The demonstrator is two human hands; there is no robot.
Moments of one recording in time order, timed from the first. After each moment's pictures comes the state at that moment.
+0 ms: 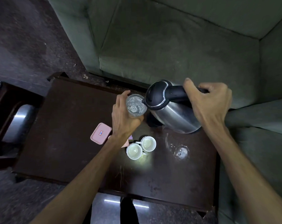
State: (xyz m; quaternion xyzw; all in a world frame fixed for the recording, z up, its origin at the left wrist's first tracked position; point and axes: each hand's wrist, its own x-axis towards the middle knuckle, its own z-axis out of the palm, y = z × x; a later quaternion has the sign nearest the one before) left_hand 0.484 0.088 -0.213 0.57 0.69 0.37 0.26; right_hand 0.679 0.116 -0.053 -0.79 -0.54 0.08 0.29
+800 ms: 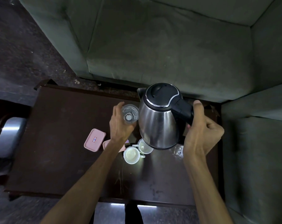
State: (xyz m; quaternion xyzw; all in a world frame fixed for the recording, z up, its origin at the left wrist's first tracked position) left_hand 0.493 0.085 -0.275 0.57 0.69 0.30 0.32; right_hand 0.662 0.047 -0.102 -0.78 -0.17 0.22 0.56
